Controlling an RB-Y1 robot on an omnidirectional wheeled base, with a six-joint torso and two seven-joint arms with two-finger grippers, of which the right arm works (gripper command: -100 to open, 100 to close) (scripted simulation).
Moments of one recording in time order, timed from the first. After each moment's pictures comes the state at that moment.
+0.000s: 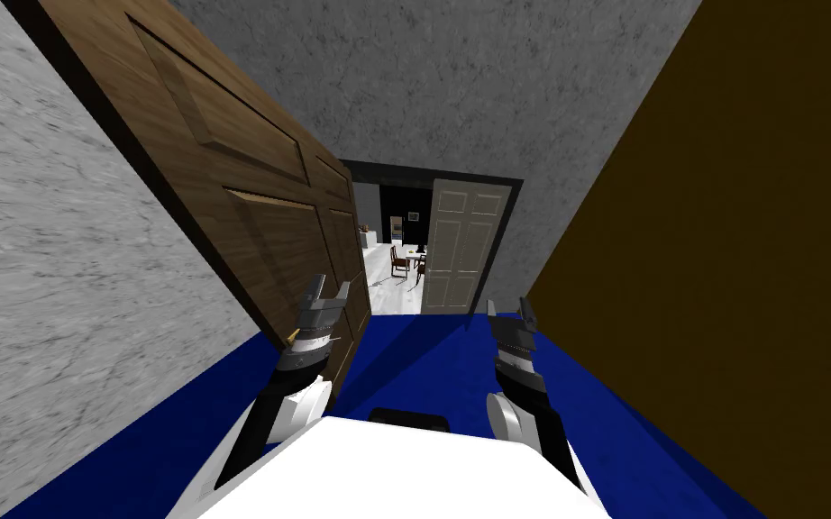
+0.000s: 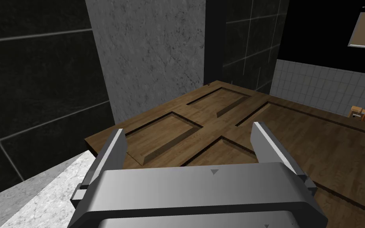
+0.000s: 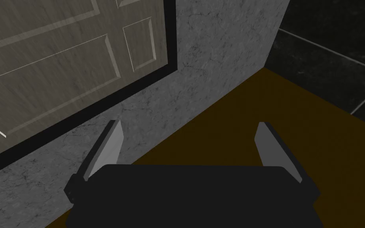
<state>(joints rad) 0.49 0.05 0.01 -2.20 -0.08 -0.53 -0.14</state>
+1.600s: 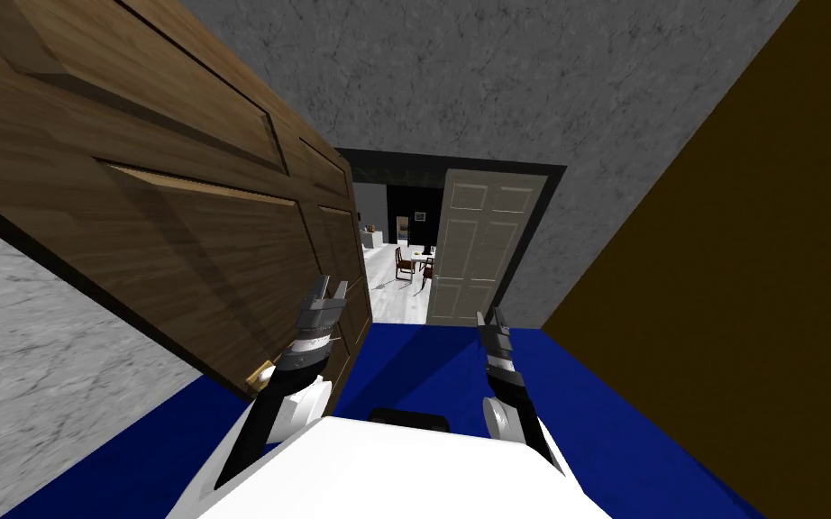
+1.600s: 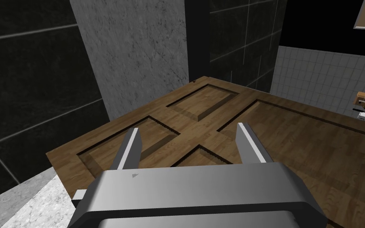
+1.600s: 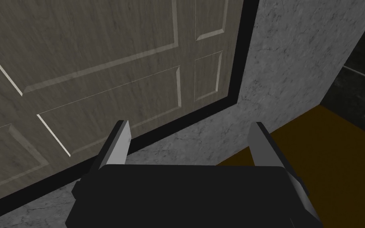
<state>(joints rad) 0.42 -0.05 0.00 -1.90 -0.09 -0.59 -0.13</state>
